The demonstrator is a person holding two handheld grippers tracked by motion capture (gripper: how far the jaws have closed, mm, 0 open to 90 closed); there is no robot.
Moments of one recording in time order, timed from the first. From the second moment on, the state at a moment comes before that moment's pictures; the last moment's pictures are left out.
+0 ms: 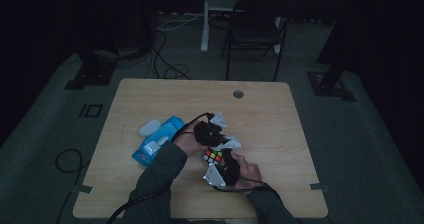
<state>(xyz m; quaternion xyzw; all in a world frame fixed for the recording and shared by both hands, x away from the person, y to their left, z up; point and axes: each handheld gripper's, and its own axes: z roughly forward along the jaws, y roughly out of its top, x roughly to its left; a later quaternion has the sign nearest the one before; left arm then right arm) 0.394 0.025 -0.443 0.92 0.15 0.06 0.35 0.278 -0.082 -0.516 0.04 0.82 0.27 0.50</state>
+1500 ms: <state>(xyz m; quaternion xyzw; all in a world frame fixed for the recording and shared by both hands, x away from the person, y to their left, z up) 0.367 0.067 -0.446 0.87 0.22 0.11 0.42 0.305 -0.126 -0.489 0.20 0.81 0.43 0.35</state>
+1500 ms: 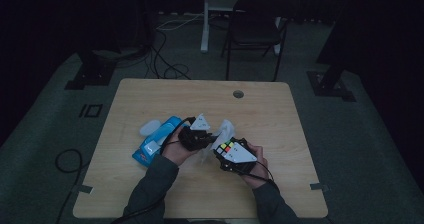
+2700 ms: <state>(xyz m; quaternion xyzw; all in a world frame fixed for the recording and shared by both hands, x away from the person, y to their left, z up) 0.368 0.068 -0.463 0.87 0.24 0.11 0.42 0.313 -0.140 -0.485 0.24 0.79 0.47 0.30</state>
